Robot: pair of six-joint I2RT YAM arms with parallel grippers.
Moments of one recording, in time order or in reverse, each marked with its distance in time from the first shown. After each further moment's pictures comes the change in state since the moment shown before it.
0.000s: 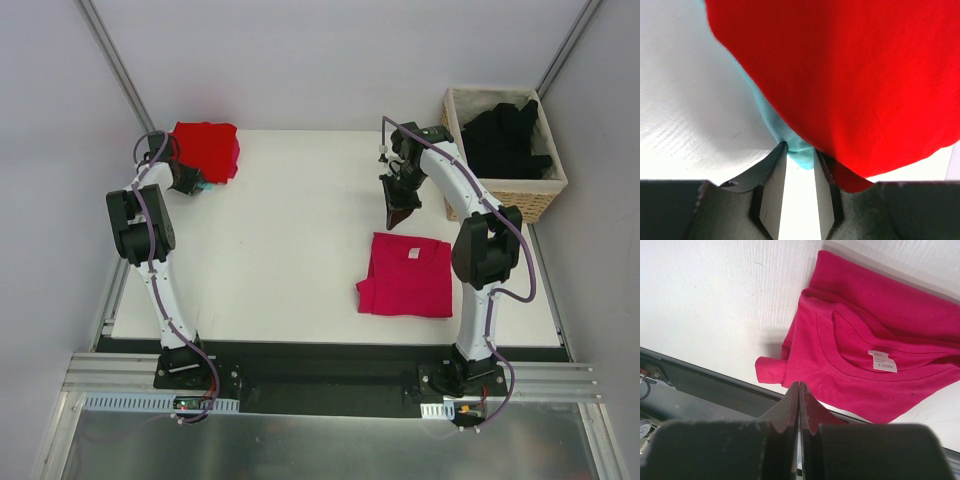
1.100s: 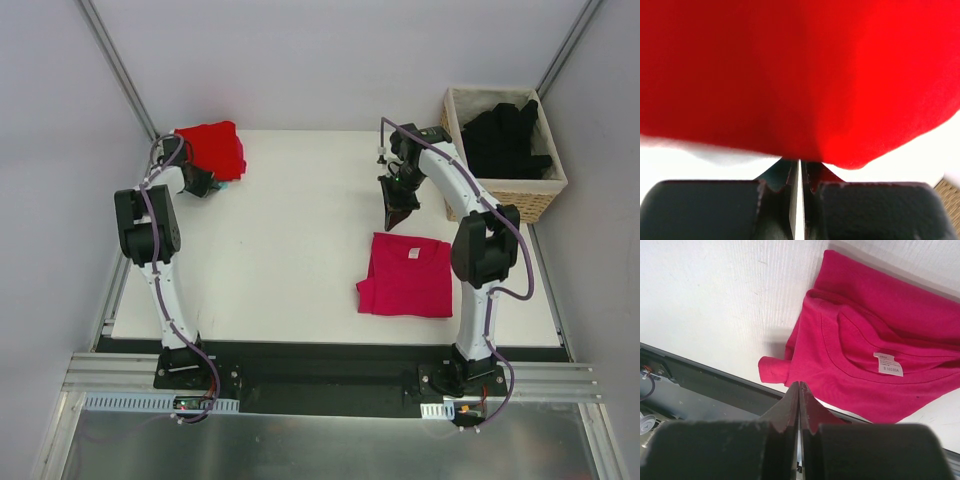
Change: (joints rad) left arm -0.053 -0.018 -0.072 0.040 0.060 0.013; right arm 0.000 0.013 0.000 0.000 -0.022 -0.002
